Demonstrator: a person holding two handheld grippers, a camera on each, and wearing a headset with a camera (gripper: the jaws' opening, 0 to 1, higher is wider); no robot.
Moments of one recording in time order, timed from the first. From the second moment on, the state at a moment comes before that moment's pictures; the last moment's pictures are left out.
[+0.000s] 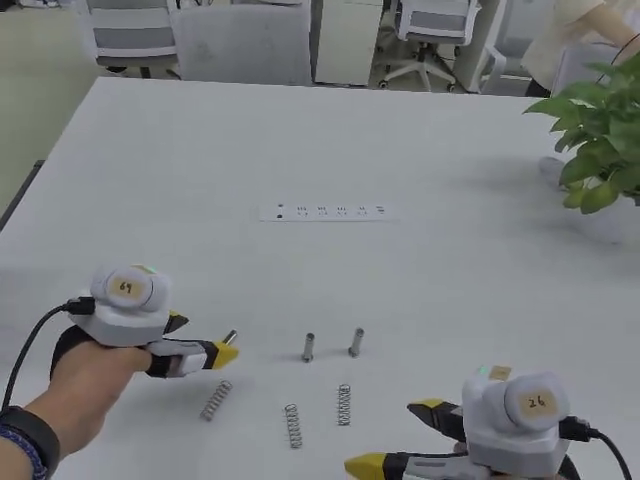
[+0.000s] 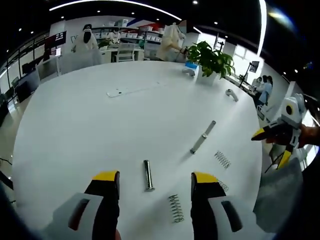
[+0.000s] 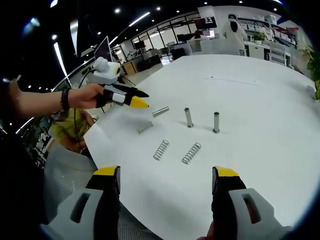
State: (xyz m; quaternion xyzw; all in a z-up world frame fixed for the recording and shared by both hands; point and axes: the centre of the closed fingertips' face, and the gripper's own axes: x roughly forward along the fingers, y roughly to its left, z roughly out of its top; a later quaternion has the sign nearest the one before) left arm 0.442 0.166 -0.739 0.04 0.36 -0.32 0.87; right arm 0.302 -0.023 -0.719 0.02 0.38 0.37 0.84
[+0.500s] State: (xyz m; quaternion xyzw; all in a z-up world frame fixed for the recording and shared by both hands) left arm 0.451 0.159 -0.758 0.05 0.39 -0.32 0.86; right arm 0.302 -0.026 -0.721 0.03 0.39 0.37 0.84
